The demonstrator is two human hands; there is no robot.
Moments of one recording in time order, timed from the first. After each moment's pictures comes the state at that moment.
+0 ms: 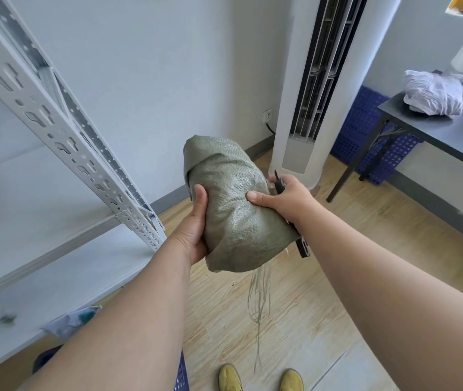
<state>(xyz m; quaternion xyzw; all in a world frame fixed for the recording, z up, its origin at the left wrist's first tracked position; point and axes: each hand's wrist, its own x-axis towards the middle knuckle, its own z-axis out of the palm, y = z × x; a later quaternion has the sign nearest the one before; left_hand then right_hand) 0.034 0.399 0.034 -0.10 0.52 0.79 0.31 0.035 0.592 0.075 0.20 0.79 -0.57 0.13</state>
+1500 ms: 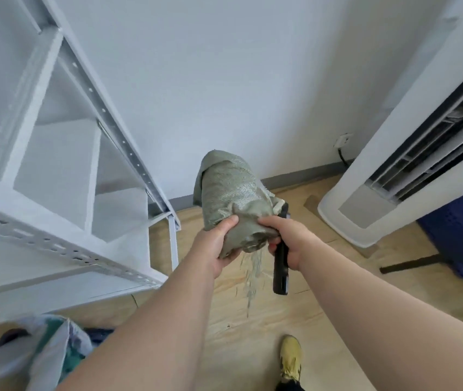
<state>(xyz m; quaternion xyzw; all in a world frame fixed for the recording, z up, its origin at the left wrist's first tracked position) -0.205 0.415 -0.077 -0.45 0.43 0.77 0.13 -0.248 0.567 -0.060 0.28 0.59 -0.67 0.35</state>
